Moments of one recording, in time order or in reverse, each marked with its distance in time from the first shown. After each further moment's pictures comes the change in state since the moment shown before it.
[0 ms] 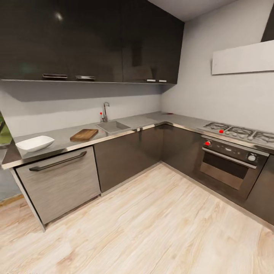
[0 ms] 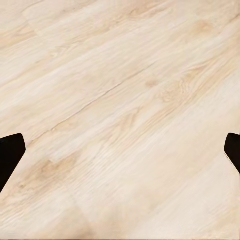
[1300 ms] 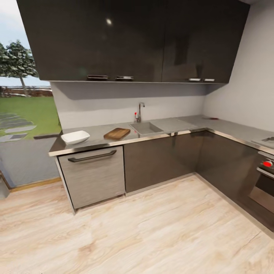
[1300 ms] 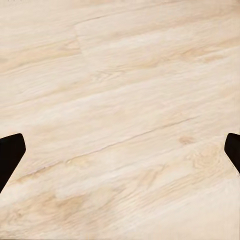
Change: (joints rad) left arm 0.000 0.000 0.002 -0.005 0.002 -0.002 0.000; right arm 0.000 0.001 0.001 0.002 0.000 0.001 0.000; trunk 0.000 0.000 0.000
